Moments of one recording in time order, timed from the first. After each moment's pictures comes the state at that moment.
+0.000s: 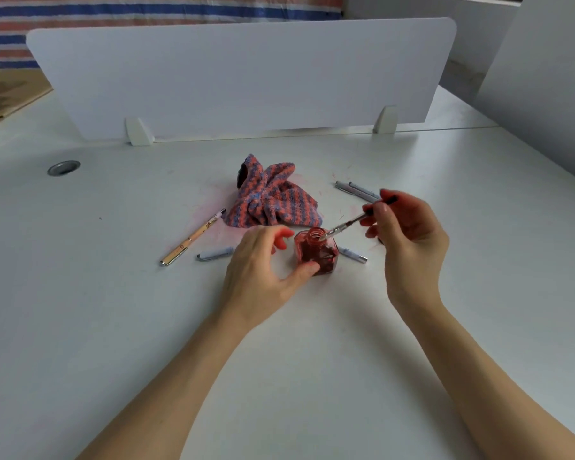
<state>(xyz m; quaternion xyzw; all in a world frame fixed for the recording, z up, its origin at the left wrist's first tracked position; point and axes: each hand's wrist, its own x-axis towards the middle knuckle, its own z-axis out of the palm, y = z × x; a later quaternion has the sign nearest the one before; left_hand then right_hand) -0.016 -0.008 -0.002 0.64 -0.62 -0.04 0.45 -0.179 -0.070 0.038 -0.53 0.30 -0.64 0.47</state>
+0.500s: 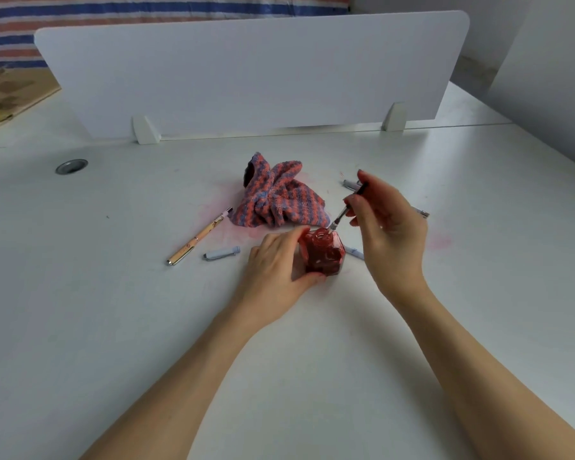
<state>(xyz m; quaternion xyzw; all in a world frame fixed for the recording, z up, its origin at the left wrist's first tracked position) -0.014 -0.022 -0.014 0.65 -0.67 -0.08 0.36 -0.154 -0.079 0.038 -0.66 0.32 -0.60 0.32</state>
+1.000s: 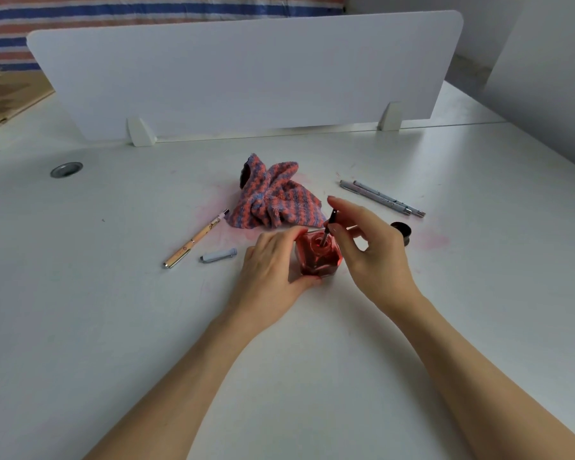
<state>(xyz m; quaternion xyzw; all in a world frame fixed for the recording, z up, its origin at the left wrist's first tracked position) -0.019 -0.017 -0.007 0.65 -0.66 -0.07 0.37 -0.161 -0.077 0.023 -0.77 0.30 -0.49 0.28</state>
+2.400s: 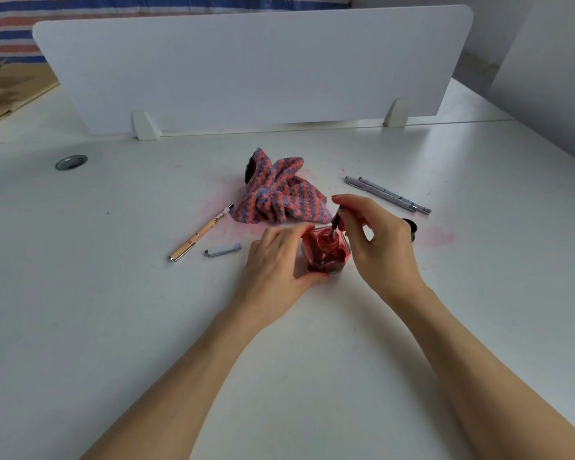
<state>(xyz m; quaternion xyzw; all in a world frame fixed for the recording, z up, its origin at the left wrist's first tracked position) -0.019 -0.016 -0.006 0.65 -0.66 -0.07 0.37 -0.157 -0.080 0.024 -0.78 0.33 -0.49 0.21</state>
